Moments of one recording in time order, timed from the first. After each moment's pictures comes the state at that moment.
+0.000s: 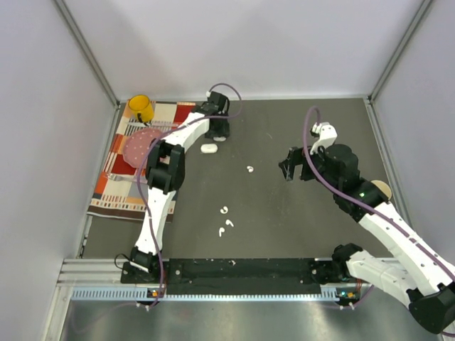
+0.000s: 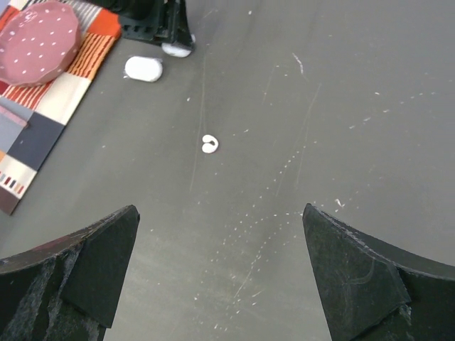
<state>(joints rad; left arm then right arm) -0.38 2.46 2.17 -0.66 -0.12 -0.38 0.53 0.87 0.86 -0.35 0.05 0.24</state>
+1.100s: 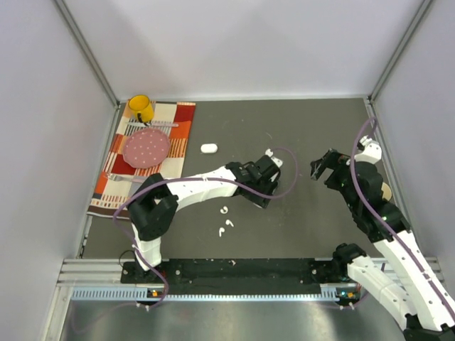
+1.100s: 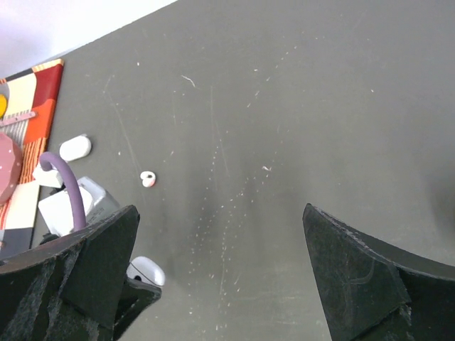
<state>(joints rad) -0.99 1.86 1.39 -0.57 -0.08 -0.38 0.39 0.63 0.78 -0.52 0.32 0.52</state>
